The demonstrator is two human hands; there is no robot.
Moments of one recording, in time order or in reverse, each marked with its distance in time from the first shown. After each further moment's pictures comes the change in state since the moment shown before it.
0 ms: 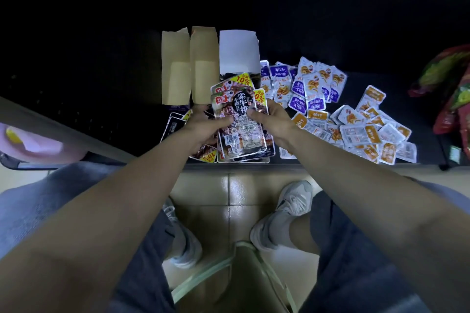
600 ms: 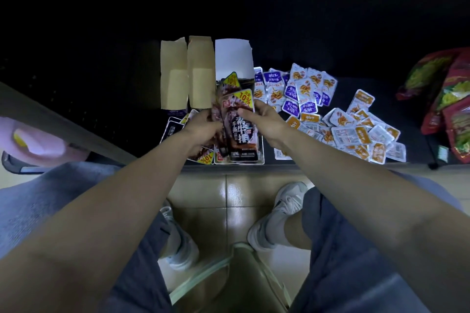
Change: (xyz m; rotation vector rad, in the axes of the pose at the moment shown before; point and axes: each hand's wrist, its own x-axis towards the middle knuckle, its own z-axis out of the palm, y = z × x) left_hand -0.029 0.013 0.005 0.027 -0.096 0.109; right_hand -0.029 -0.021 0.008 0.037 -0.090 -0.015
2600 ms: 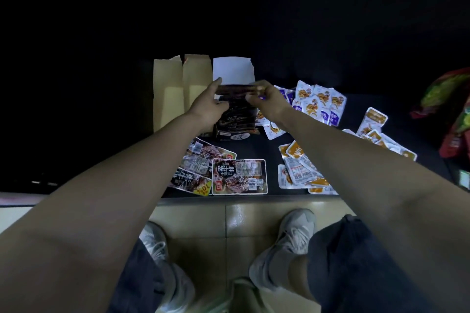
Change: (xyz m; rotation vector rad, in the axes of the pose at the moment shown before) left_hand 0.098 0.062 -0.011 0.266 0.043 0.257; right_hand 0.120 -0.038 -0.041 -0.308 0.107 -0.185
